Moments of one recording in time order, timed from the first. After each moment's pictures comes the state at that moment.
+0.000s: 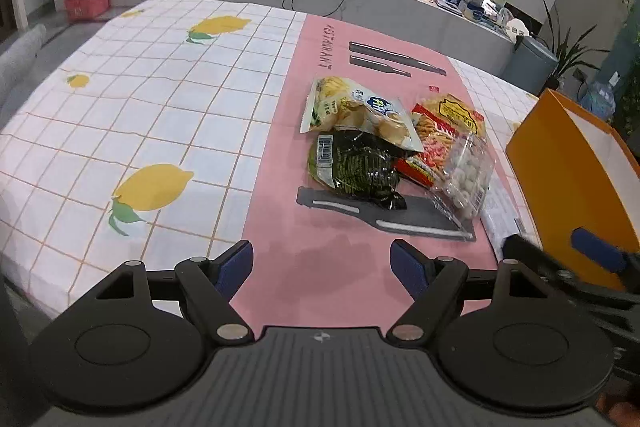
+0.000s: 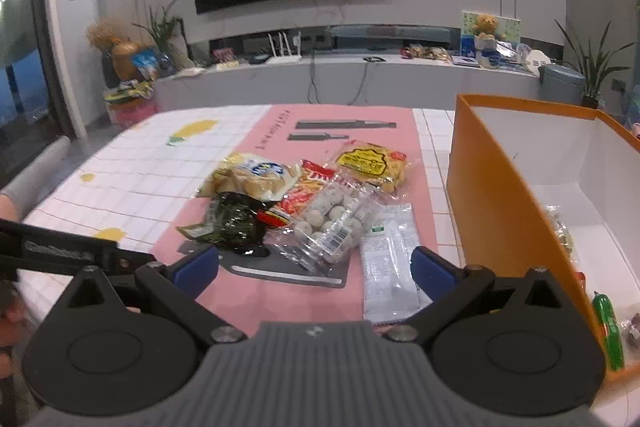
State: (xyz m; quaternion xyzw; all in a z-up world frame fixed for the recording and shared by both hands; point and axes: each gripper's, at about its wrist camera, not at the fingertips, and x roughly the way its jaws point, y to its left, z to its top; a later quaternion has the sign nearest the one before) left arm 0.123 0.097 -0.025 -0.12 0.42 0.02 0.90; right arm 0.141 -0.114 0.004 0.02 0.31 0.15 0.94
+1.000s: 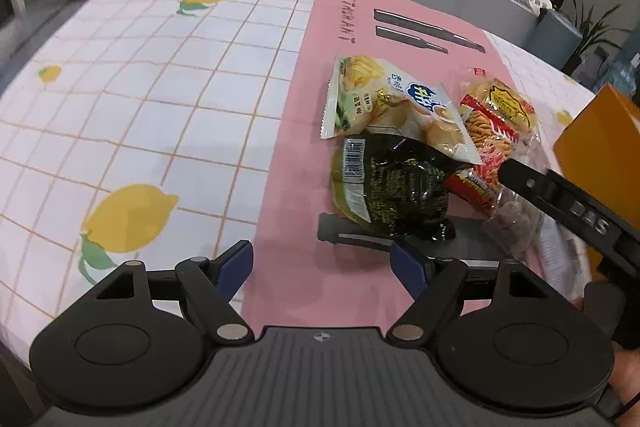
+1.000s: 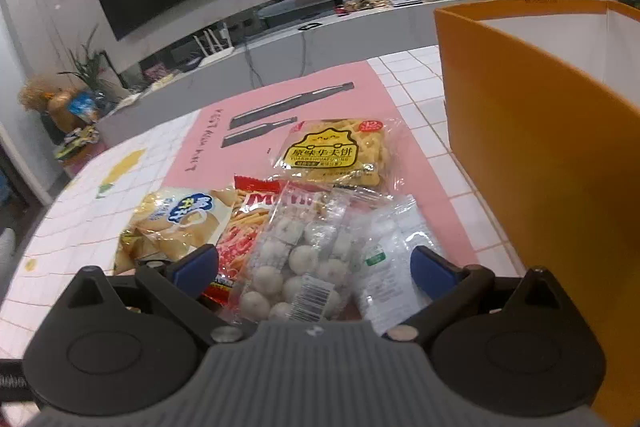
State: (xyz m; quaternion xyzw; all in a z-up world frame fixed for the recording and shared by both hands) left arm 0.190 0.110 -0.056 -0.10 0.48 0.03 0.87; right arm 0.251 -0.101 -0.050 0.14 0.35 0.06 0.92
